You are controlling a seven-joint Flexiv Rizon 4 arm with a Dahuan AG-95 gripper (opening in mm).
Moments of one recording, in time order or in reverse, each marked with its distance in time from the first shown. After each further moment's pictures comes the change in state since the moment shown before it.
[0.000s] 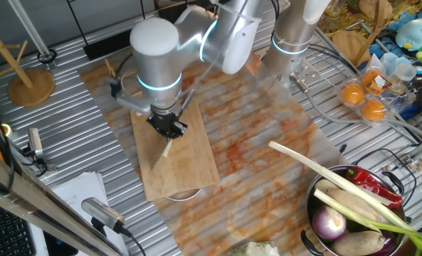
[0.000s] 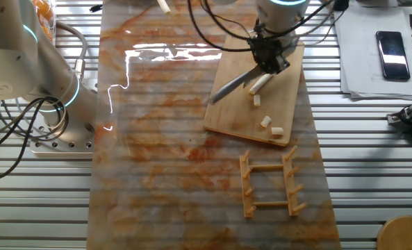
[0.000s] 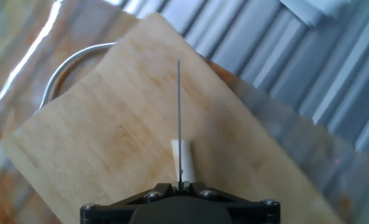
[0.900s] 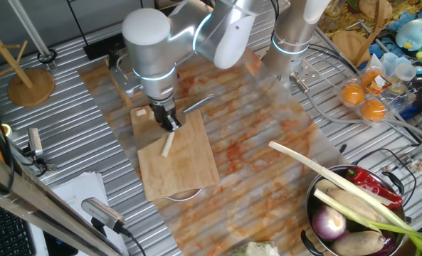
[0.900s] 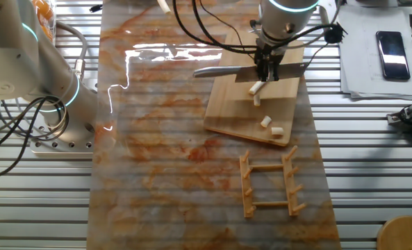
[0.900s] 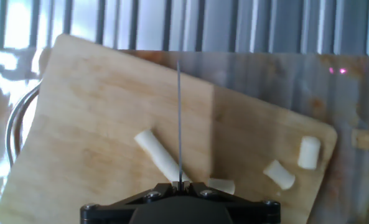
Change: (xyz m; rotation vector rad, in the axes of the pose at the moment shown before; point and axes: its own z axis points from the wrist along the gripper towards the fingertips) arm 0.028 -0.011 -0.009 -0.035 0.022 0.535
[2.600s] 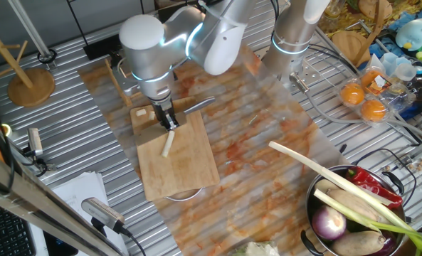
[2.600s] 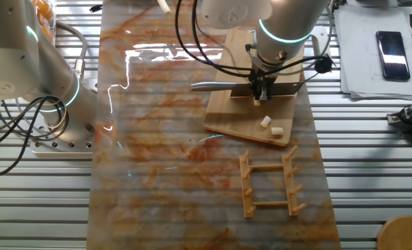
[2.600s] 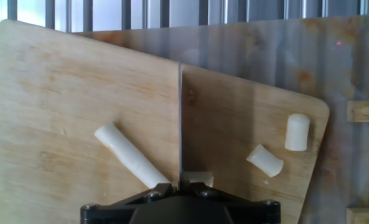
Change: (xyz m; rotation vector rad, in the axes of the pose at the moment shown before) arm 0.016 -0.025 0.040 0.002 0.027 0.139
